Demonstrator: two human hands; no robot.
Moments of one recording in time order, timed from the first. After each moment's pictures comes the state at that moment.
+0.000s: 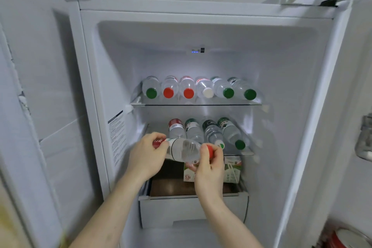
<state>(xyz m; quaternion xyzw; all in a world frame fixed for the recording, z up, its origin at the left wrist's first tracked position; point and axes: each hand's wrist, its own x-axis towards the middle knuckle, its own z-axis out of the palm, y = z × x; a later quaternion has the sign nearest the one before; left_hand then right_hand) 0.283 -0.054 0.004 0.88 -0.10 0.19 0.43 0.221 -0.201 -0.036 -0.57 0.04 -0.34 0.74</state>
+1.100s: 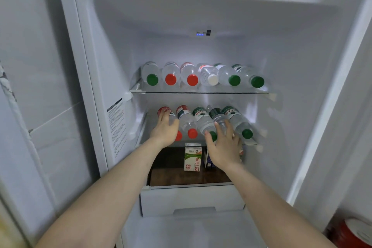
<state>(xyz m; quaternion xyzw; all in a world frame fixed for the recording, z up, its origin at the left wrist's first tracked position) 0.394 -0.098 -0.023 0.91 -0.10 0.05 0.41 0.300 -0.283 -0.052 -0.94 0.14 -0.21 0.23</state>
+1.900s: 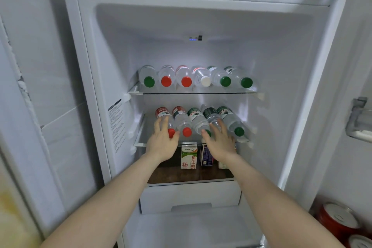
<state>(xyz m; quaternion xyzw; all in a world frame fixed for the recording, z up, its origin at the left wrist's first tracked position) 0.349 -0.094 -0.042 0.92 -0.15 0.14 0.33 0.293 -0.298 -0.041 -0.94 0.10 -0.16 0.29</state>
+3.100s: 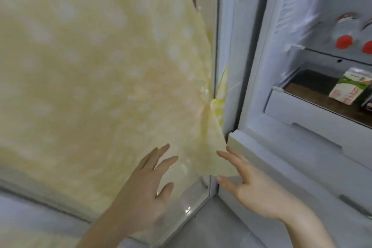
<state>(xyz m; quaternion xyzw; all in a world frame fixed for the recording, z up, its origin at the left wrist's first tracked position) -0.213 0.037 -0.138 0.96 0.19 0.05 0.21 -0.024 -0.169 -0.126 -0.82 -0.39 0.29 0.30</state>
